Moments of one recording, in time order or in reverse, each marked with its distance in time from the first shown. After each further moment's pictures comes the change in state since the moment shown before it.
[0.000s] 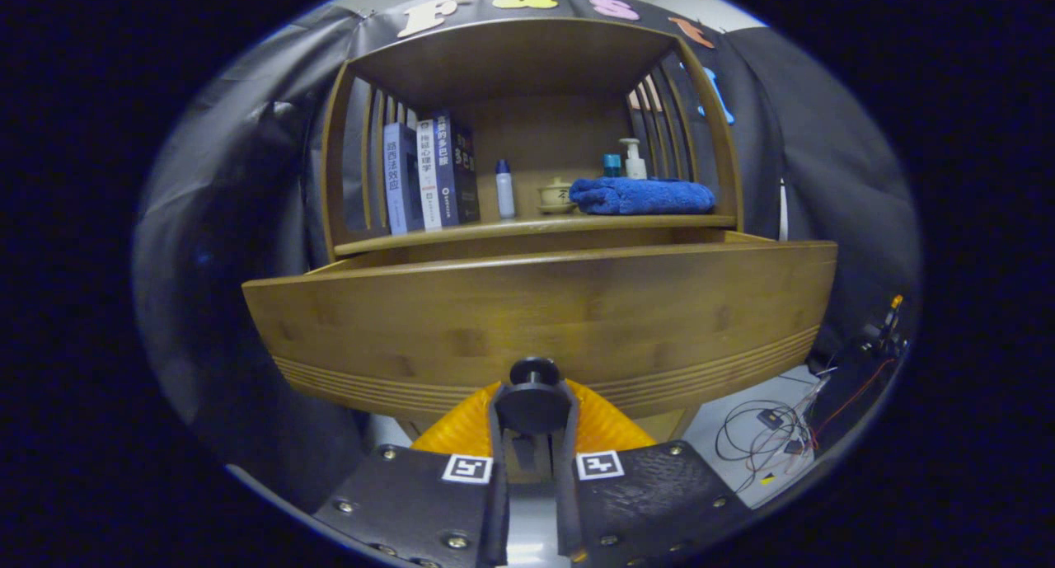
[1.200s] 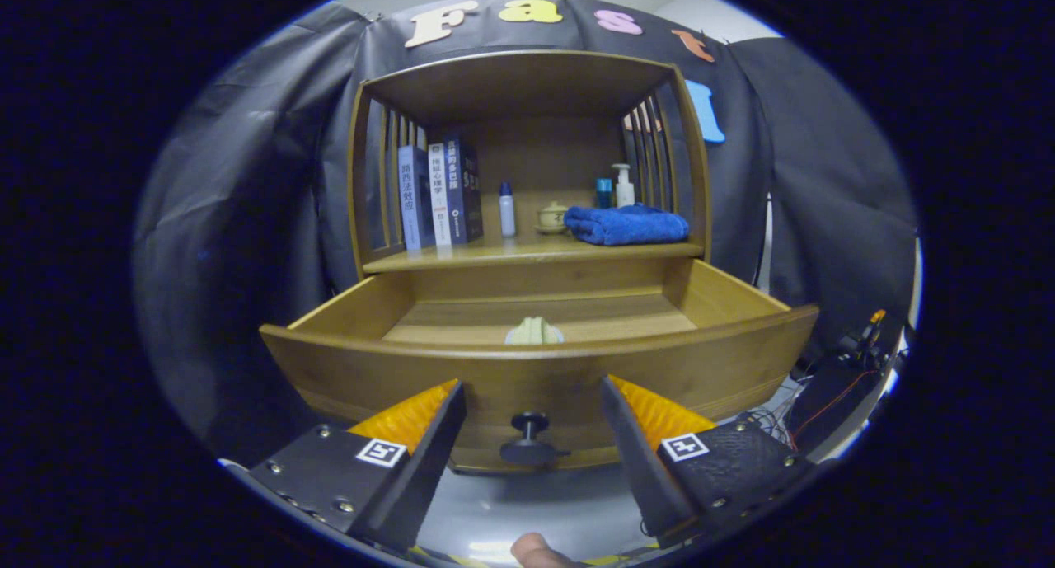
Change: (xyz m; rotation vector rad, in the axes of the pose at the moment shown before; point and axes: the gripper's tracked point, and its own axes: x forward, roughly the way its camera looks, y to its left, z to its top) arm -0.072 0.003 0.056 -0.020 -0.016 -0.023
